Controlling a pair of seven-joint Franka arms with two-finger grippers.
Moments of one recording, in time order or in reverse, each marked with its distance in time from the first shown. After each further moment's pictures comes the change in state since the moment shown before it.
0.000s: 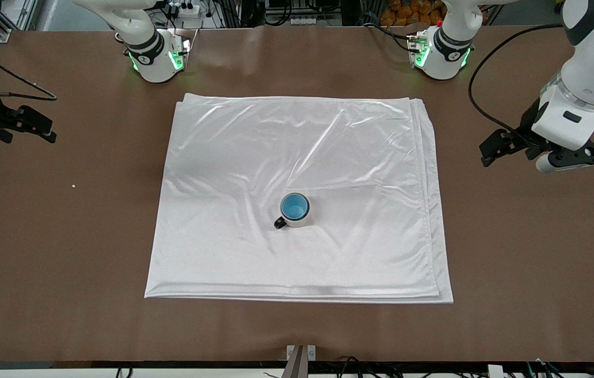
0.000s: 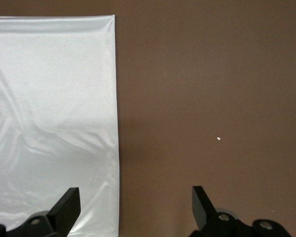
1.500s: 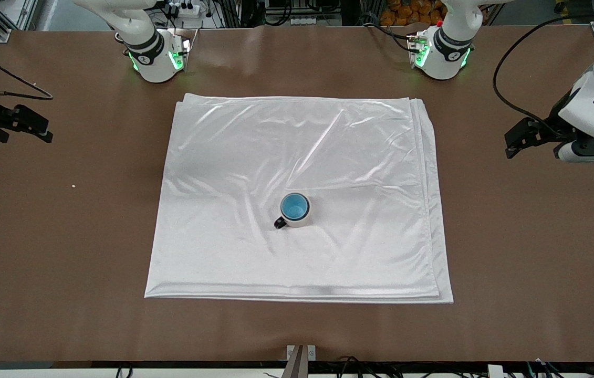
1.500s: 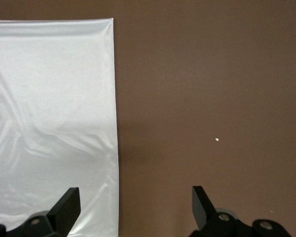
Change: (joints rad) left arm 0.051 -0.033 0.020 -0.006 0.000 -0.024 0.234; right arm 0.004 0.000 -0.010 0.012 0.000 -0.002 -0.001
